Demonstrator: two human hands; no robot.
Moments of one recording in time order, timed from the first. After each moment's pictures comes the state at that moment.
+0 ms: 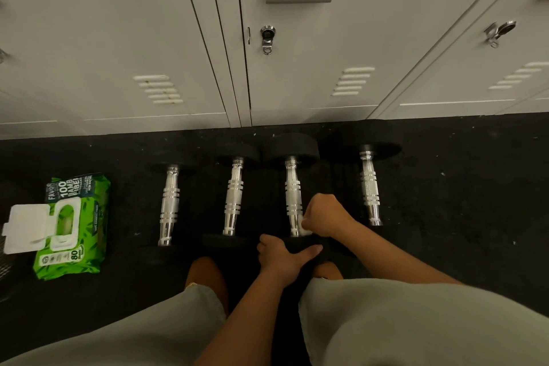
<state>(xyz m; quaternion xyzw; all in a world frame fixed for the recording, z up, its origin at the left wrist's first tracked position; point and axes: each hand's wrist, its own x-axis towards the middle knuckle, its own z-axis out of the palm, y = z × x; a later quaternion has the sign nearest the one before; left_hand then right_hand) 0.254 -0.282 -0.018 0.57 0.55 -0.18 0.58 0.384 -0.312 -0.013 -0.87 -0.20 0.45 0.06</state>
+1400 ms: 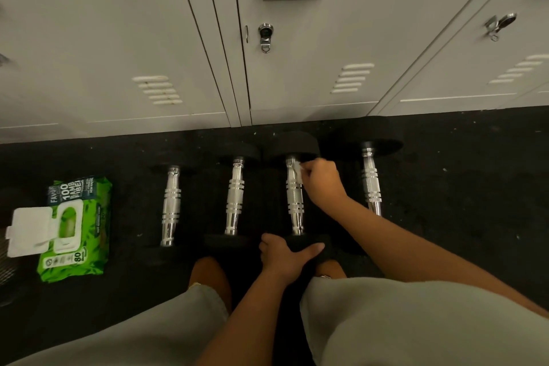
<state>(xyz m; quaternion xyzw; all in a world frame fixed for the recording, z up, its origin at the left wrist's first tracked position) 0.253 -0.281 -0.017 0.56 0.55 -0.19 0.59 0.410 -0.283 -0.022 -0.90 -0.25 0.28 0.22</state>
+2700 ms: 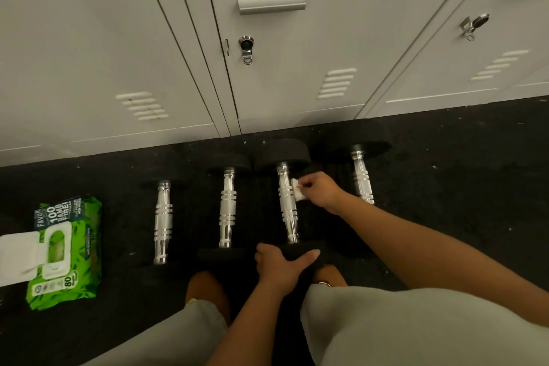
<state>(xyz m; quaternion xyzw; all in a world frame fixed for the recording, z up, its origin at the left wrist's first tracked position) 0.253 -0.282 -0.015 0.57 0.55 -0.18 0.59 0.426 -0.298 -0.034 -0.84 -0.13 0.45 0.28</state>
